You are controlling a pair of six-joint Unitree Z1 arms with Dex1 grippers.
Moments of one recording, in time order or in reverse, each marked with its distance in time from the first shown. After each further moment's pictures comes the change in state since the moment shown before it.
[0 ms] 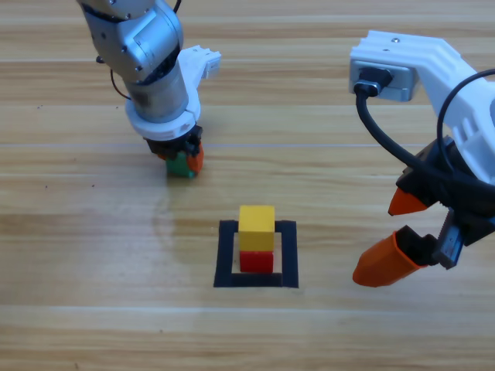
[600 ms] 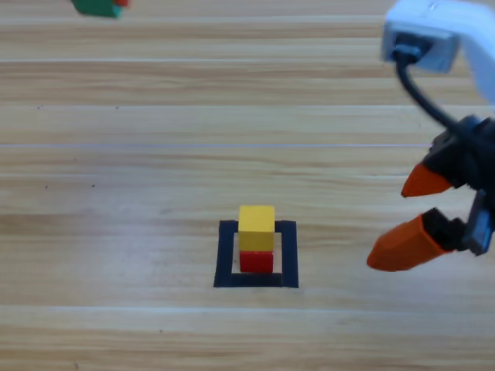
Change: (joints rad) arm 0 -0.182 -0.411 -0.433 0.673 0.218 -0.363; arm 1 0.000 -0.076 0.009 -0.001 0.000 0.000
